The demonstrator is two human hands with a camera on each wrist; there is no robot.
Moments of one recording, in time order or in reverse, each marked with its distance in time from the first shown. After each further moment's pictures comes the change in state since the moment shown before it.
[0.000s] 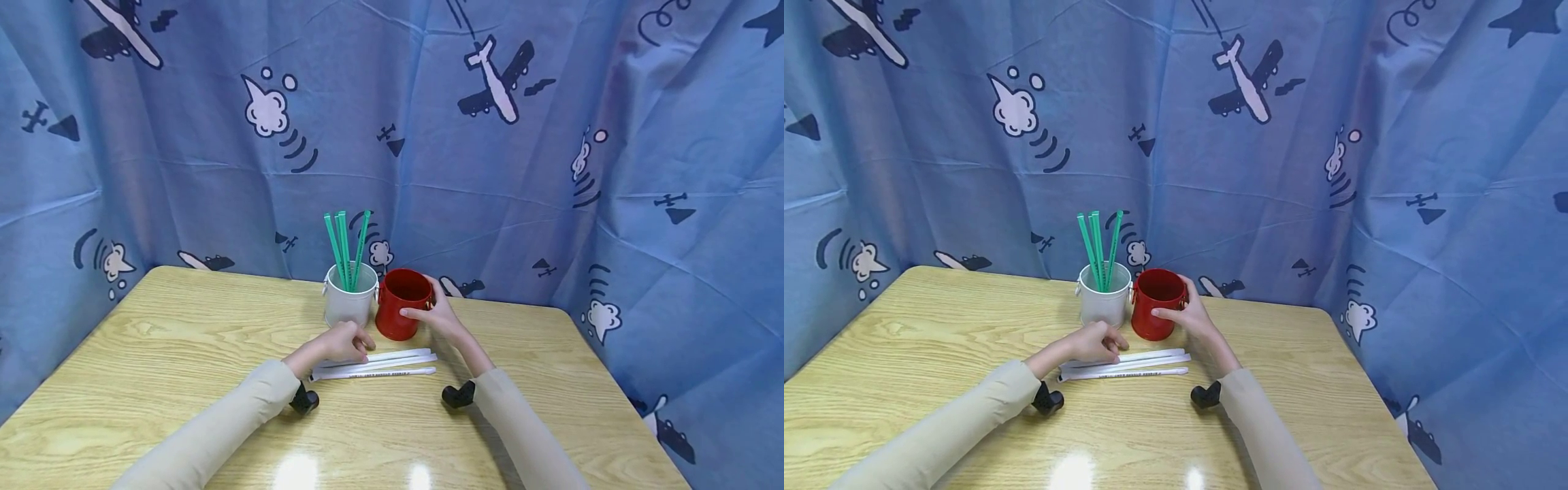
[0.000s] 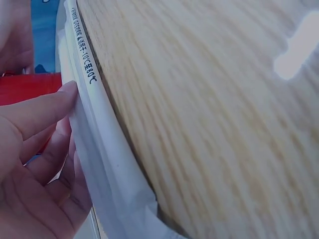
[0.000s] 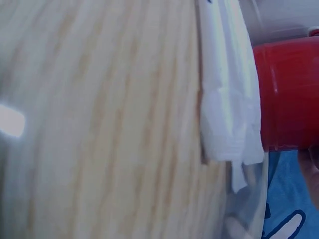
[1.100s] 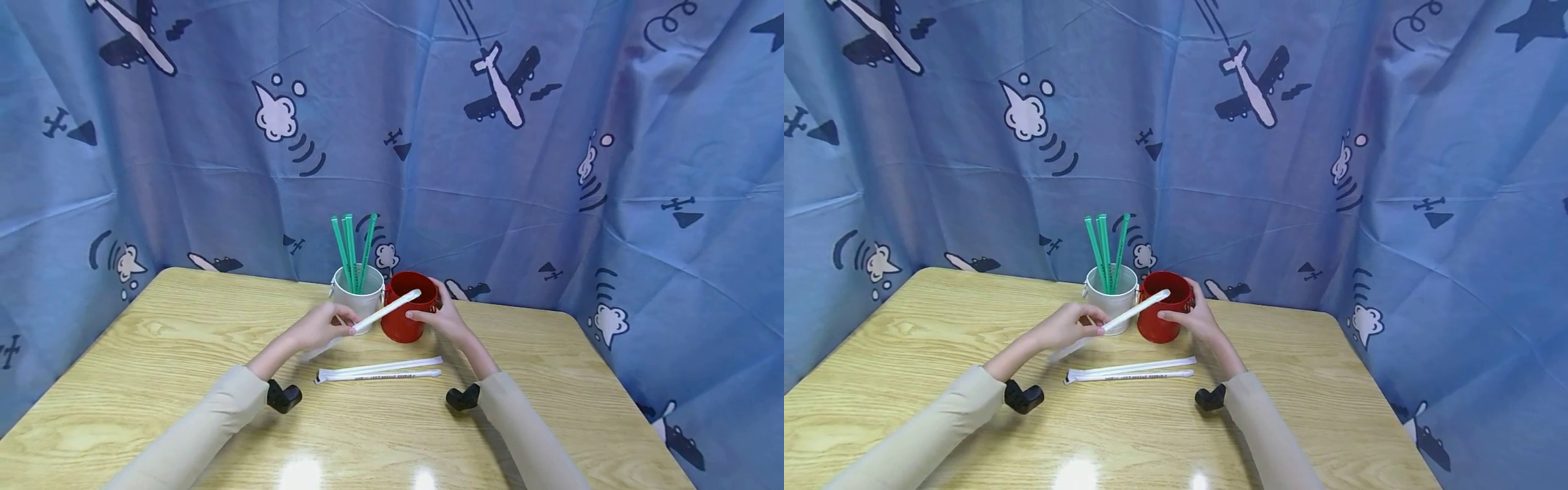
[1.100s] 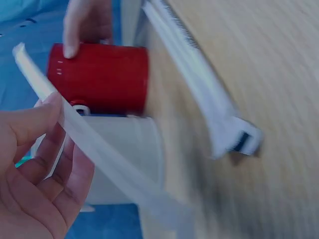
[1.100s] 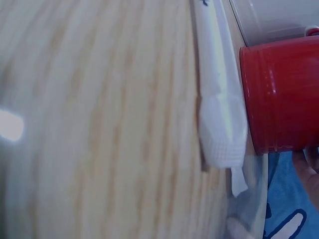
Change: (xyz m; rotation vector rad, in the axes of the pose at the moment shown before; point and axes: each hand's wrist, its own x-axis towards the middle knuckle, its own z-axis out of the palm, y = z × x) left_hand -0.036 0.009 -0.045 -0.131 0.203 0.014; right_hand -0.002 -0.002 0.000 0.009 -0.003 0.033
